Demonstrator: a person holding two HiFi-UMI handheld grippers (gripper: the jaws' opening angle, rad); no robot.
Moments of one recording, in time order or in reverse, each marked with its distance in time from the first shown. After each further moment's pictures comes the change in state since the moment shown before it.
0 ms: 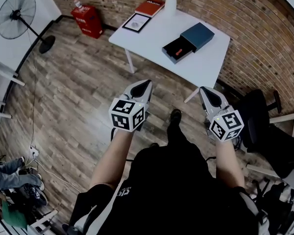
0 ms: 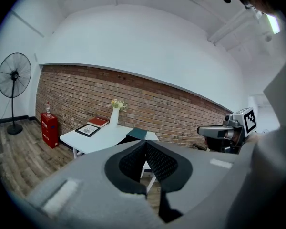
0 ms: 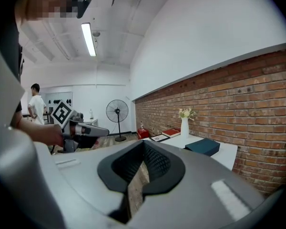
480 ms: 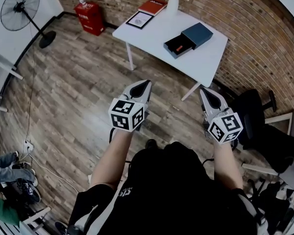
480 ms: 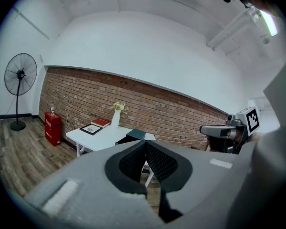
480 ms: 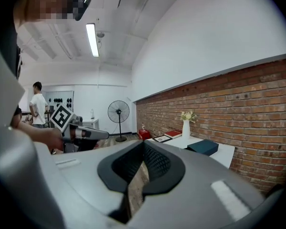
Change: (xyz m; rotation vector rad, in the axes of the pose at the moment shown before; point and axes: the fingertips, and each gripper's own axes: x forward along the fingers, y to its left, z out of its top) left arm -0.066 -0.023 -0.014 -0.018 -0.048 0.013; right arm -0.047 0.058 0.008 -0.026 -0.016 -0.012
